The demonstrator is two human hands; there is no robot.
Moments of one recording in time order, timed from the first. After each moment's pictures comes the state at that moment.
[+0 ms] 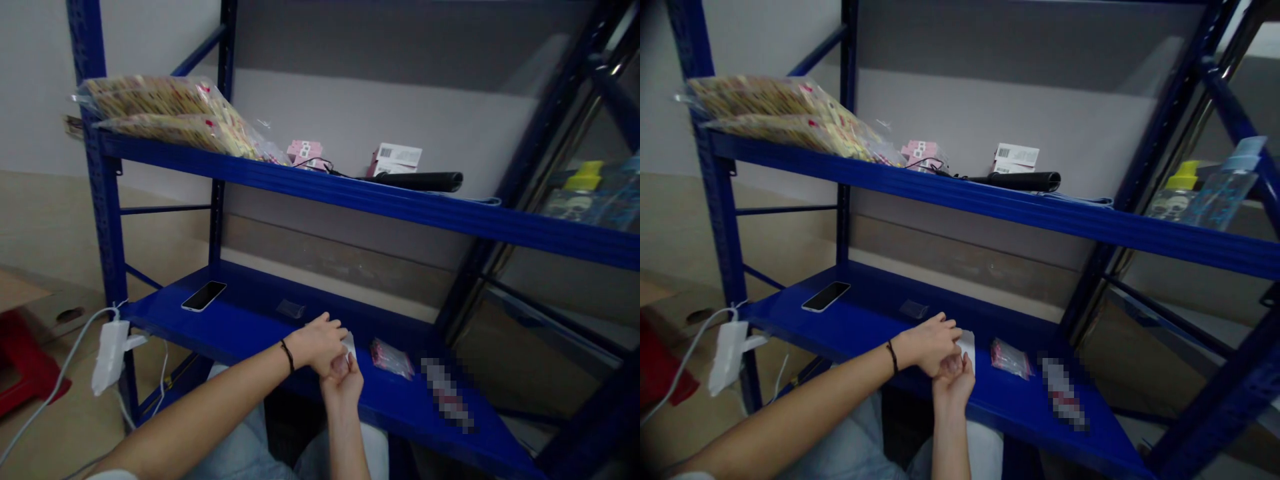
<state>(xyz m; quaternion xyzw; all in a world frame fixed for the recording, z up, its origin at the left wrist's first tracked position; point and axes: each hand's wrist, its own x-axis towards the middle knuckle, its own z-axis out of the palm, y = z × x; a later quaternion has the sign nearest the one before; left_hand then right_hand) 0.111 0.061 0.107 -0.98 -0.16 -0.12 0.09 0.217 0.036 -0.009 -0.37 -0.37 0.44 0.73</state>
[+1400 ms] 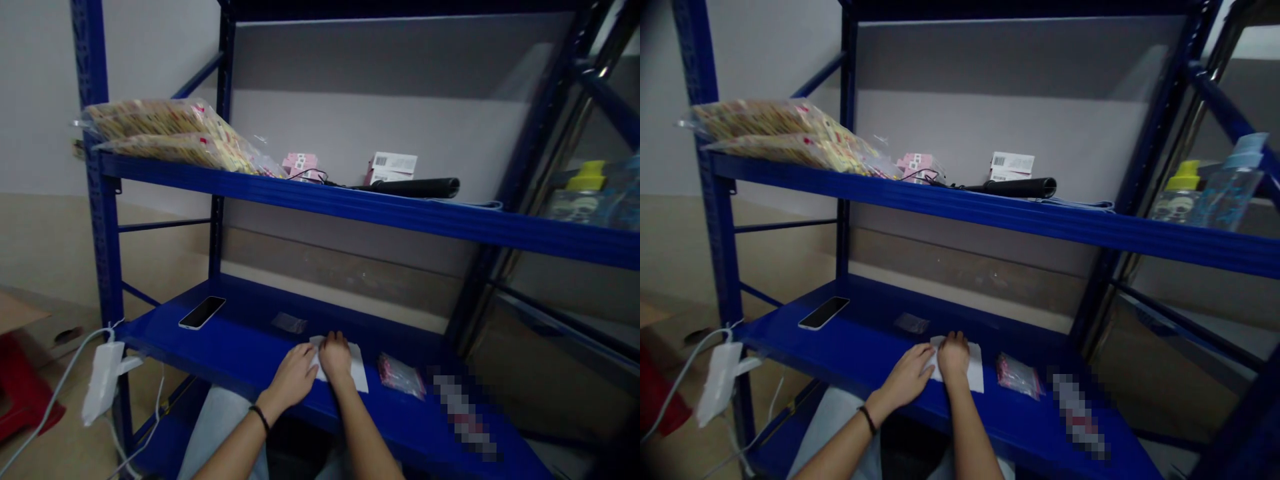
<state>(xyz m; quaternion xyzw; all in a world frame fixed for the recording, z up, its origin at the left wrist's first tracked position) 0.076 0.098 -0.023 -0.85 -0.42 -0.30 -0.06 0.228 0.130 -0.020 -0.72 -0.64 -0.14 0.21</state>
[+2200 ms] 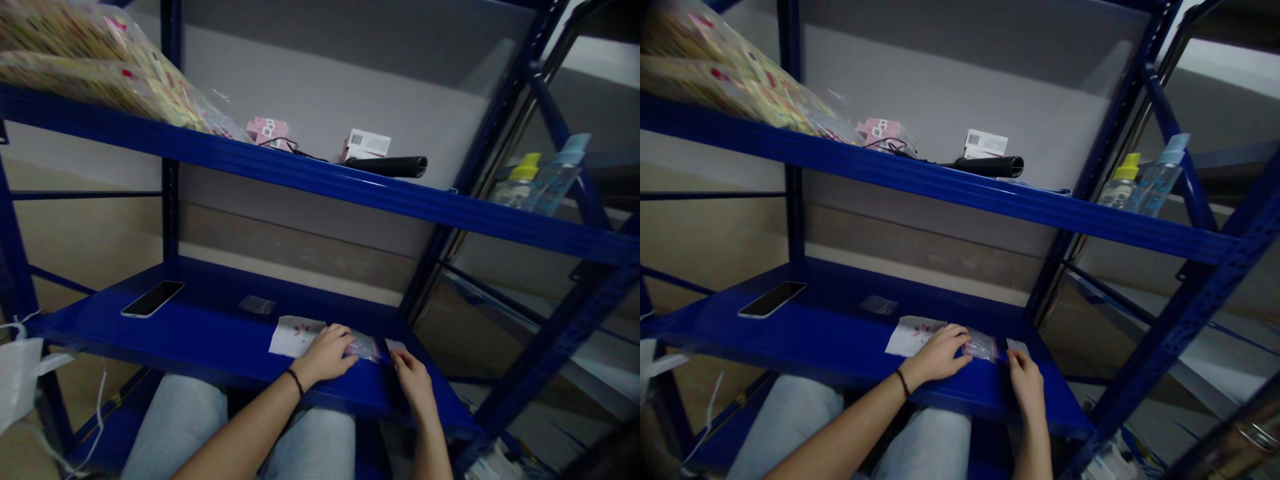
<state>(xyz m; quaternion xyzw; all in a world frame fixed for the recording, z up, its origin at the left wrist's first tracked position) 0.216 0.068 0.030 -0.91 -0.22 -0.33 -0.11 0.470 -0.015 0.003 -0.78 -0.44 0.09 0.43</state>
